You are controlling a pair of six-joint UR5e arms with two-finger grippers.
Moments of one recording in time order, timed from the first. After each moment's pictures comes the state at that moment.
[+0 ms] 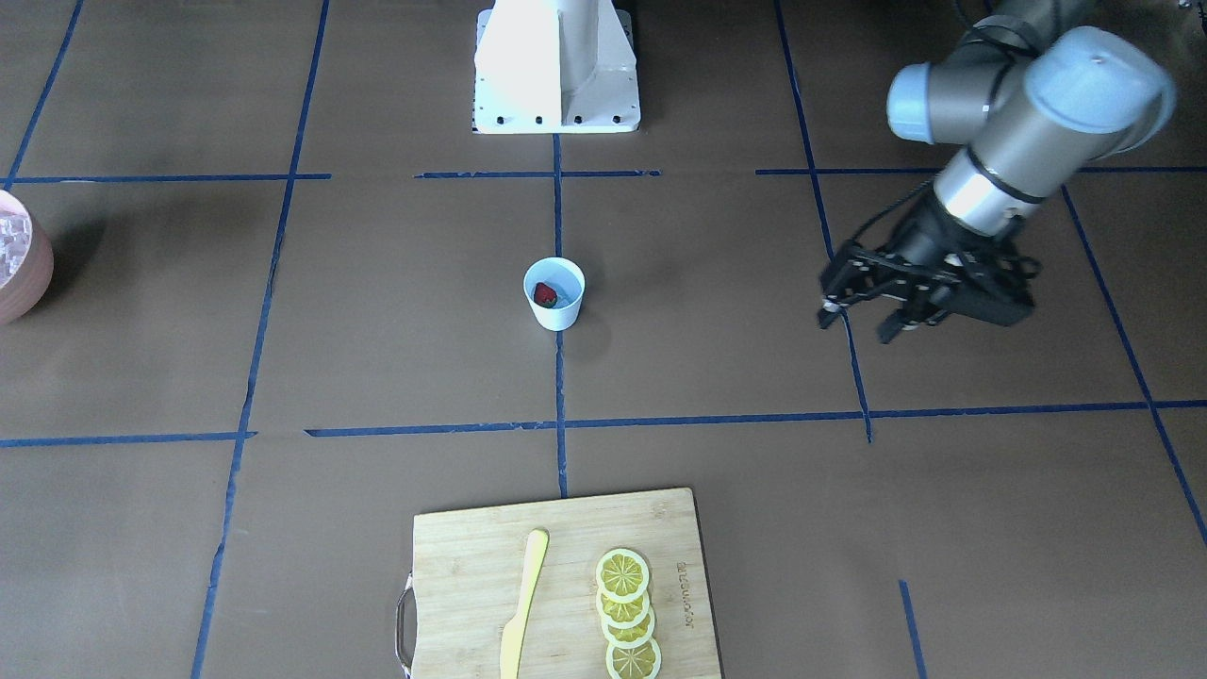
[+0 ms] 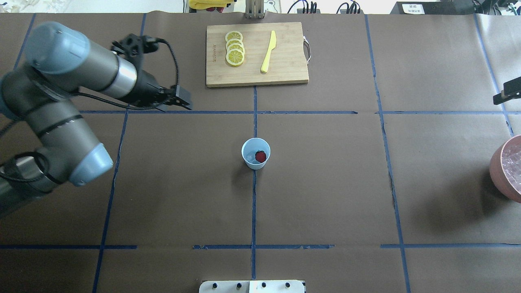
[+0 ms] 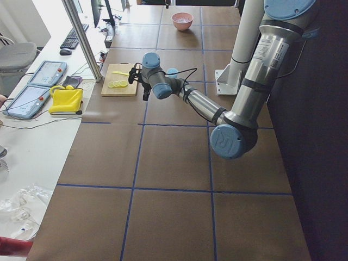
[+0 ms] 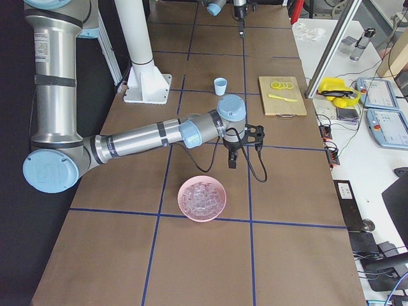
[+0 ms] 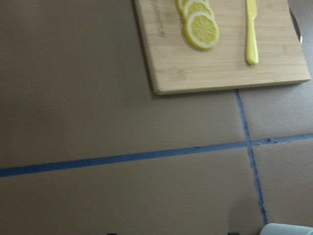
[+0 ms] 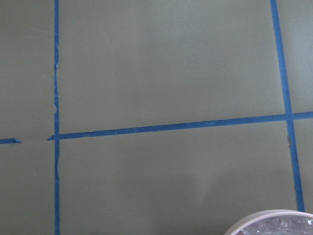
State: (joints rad) left arm -1.04 -1.86 -1.75 -2.01 -2.21 -0.82; right arm 1.40 -1.62 1.87 -1.40 2.40 0.51
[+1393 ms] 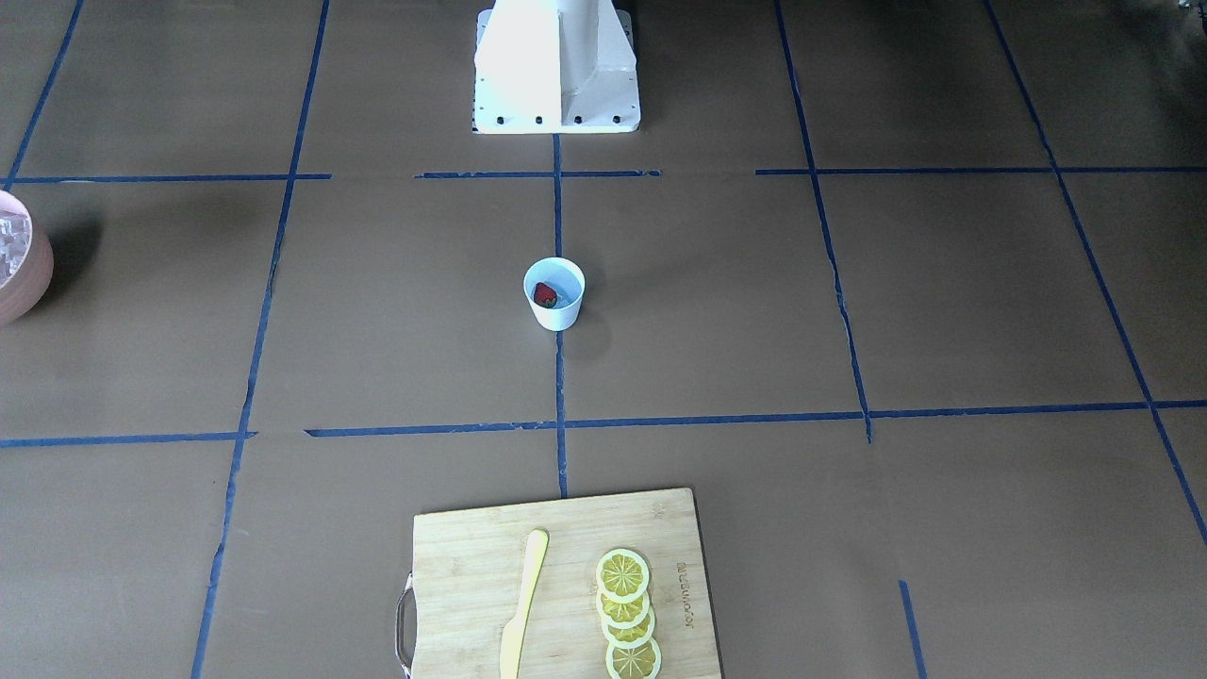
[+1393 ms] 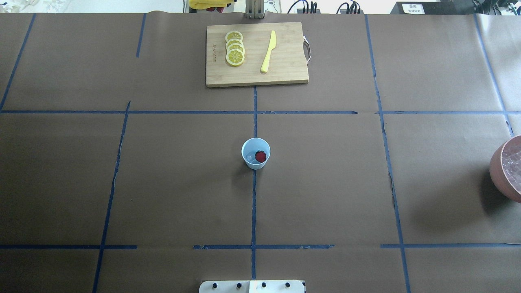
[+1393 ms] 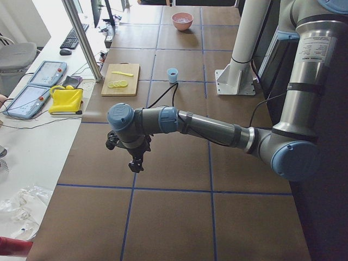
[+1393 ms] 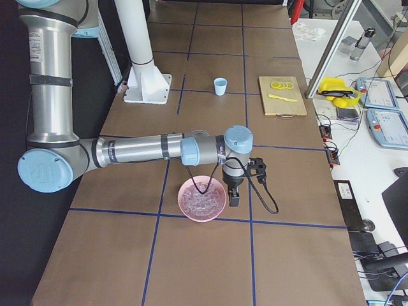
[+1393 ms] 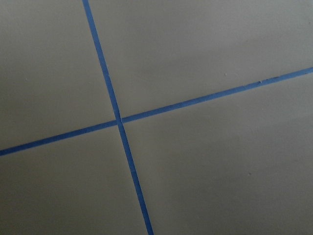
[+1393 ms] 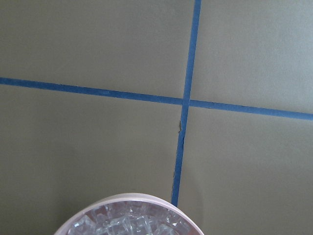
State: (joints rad) left arm -1.57 -1.69 -1.69 -1.22 -2.42 0.30; right arm 1.47 -1.61 1.72 -1.59 2.30 0.05
